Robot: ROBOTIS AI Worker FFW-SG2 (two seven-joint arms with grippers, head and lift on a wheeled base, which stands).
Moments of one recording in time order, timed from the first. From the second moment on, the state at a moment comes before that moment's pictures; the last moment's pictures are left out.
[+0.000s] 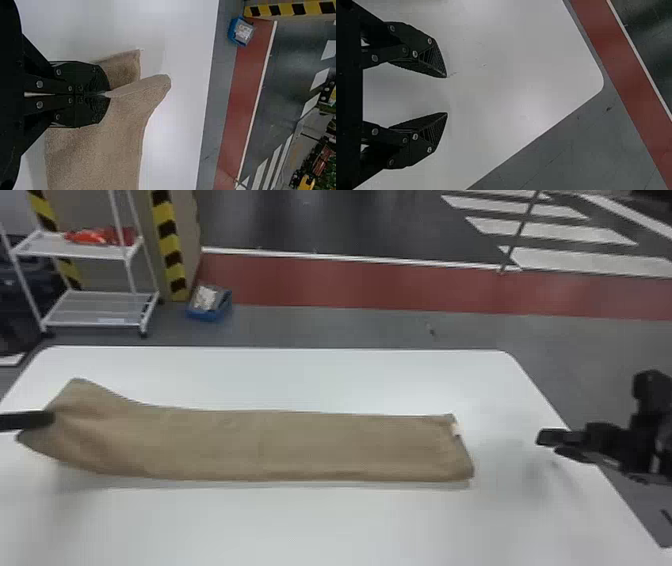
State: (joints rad) left arm -0.25 0.46 0.28 -1.61 0.14 1.19 -0.73; right arm -0.42 -0.33 -0.55 -1.38 0.14 1.33 0.56
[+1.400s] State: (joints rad) left arm -0.25 0.00 -0.22 -2.08 -0.03 1.56 -0.59; right arm -0.21 -0.39 -0.67 -1.56 -0.01 1.45 0.58
